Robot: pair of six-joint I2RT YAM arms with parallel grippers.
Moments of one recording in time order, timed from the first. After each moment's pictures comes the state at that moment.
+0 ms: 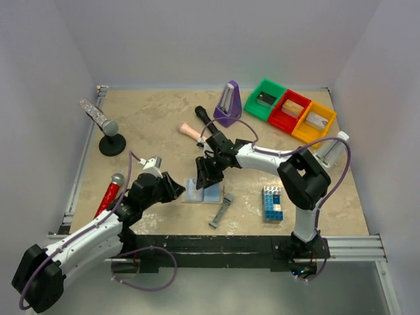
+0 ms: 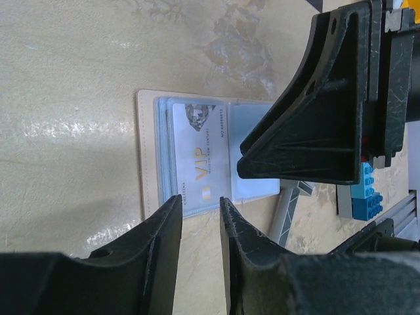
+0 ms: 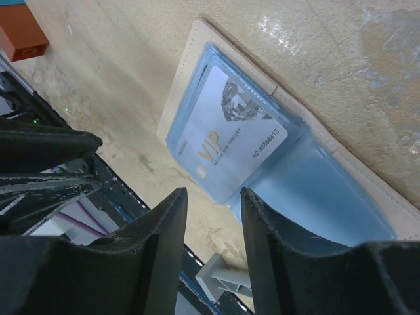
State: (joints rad) left arm -0.63 0.75 0.27 -0.05 -0.01 -0.83; right arm 0.77 1.88 1.23 -0.41 -0.48 0.52
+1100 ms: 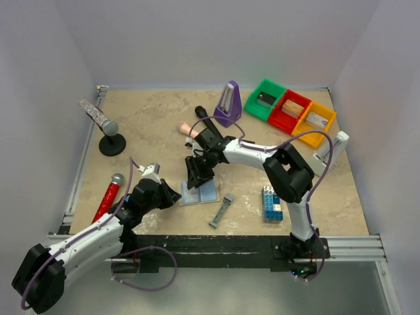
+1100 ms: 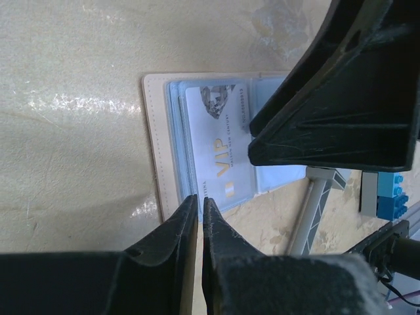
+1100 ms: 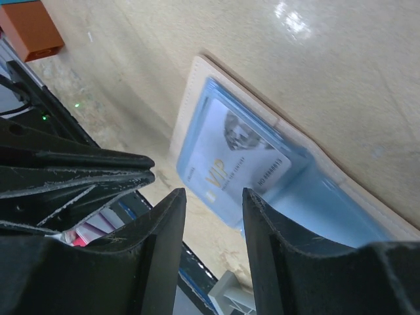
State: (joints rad) left arm -0.62 0.77 0.18 -0.03 -0.01 -0.88; right arm 0.80 2.04 1.42 -0.50 -0.54 0.48
